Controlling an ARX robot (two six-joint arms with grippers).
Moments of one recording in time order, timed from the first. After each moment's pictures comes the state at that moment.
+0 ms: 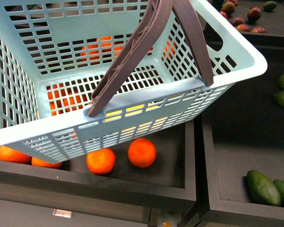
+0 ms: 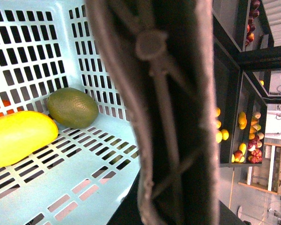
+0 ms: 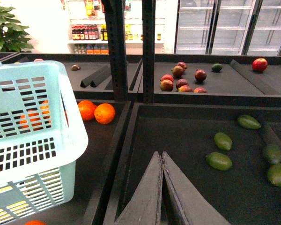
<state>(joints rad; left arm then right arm) -0.36 1.68 1.33 -0.25 0.33 -0.84 0.00 0.66 0.01 0.64 0.00 0.00</state>
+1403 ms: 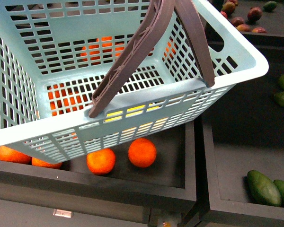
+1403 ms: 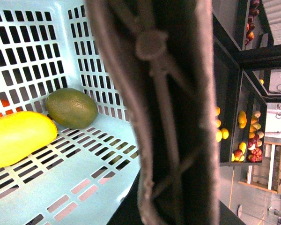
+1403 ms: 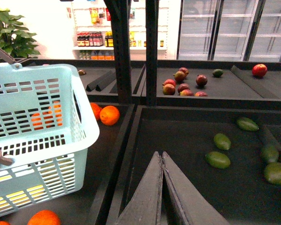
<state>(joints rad) -0.36 1.68 1.33 -0.25 0.33 -0.84 0.00 0.01 0.01 0.00 0.00 0.00</state>
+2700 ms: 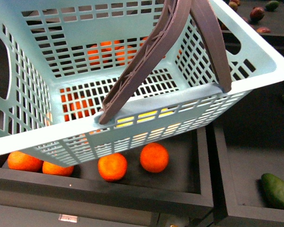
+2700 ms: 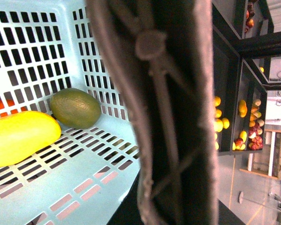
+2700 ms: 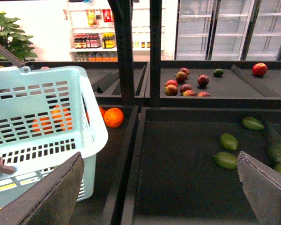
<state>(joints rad) -0.37 1.68 1.33 -0.25 0.36 -0.85 0.00 0.00 0.01 0.00 0.00 0.00</state>
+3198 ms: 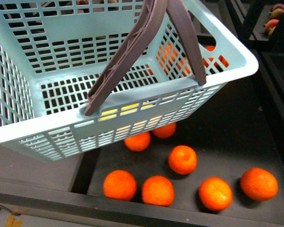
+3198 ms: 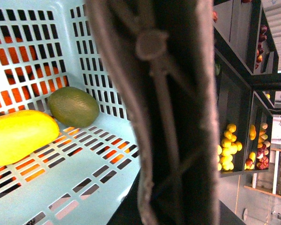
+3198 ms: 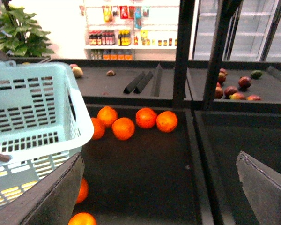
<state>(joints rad) -0.35 1.68 1.33 -0.25 0.32 -0.84 0.00 0.00 0.01 0.00 0.00 0.00</state>
